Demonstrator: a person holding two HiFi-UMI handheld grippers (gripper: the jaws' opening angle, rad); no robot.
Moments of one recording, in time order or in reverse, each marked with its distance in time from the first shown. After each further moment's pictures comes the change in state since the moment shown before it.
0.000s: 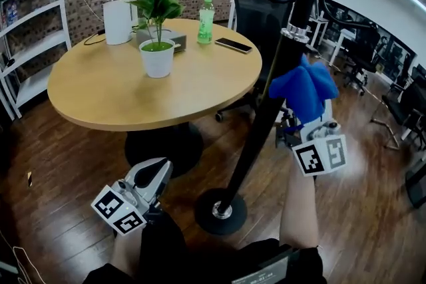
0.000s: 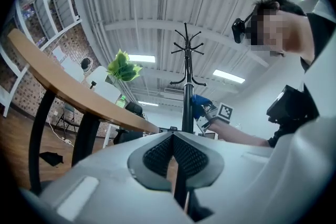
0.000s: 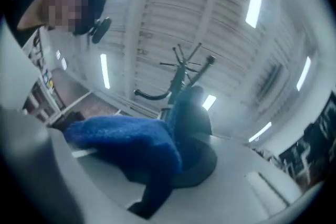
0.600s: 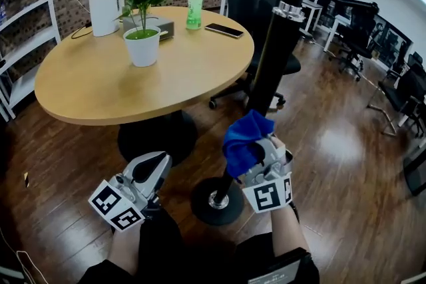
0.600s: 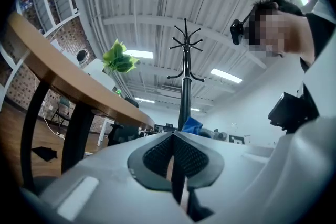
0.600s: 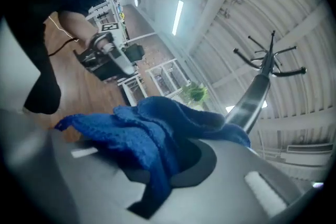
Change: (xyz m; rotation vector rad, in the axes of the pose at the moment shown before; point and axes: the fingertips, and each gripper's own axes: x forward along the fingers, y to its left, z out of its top) left arm 0.017 -0.005 -0.019 -0.018 0.034 -0.048; right arm -0.119 0.123 -0.172 -0.685 0.547 0.420
